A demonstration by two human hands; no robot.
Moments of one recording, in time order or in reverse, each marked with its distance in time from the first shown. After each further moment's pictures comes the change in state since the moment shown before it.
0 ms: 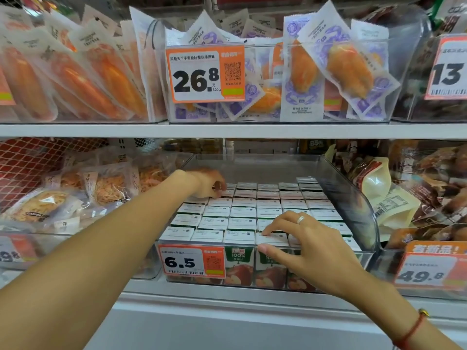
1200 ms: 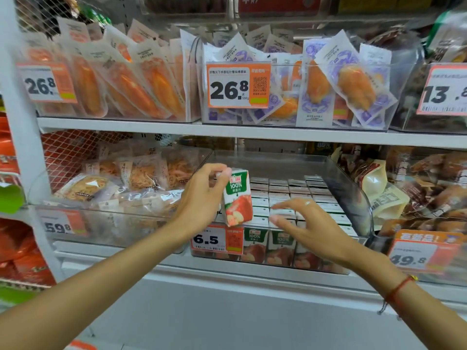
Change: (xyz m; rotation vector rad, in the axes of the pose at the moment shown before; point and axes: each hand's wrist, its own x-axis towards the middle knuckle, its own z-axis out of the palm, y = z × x) left_hand -0.160 0.054 0.022 -0.963 0.751 -0.062; right_hand -0.001 -0.036 -0.026 0.296 -0.058 0.111
